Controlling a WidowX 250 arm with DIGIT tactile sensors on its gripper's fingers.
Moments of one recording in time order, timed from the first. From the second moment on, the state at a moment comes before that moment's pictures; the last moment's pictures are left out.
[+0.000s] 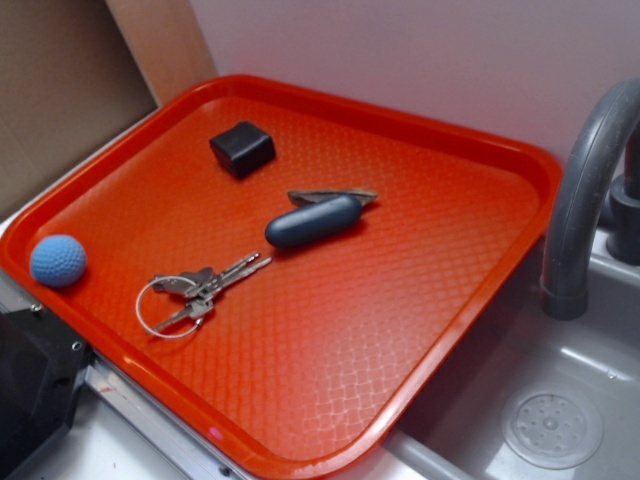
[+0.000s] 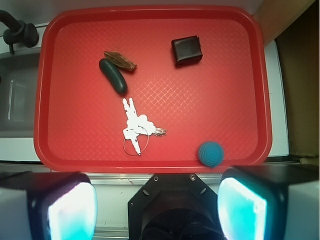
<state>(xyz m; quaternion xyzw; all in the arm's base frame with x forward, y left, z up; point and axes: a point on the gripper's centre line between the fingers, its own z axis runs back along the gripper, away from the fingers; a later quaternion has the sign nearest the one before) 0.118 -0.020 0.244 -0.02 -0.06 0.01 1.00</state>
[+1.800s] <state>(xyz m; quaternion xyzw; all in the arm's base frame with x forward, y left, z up) 0.114 0.052 0.029 0.01 0.09 -0.05 0.99</state>
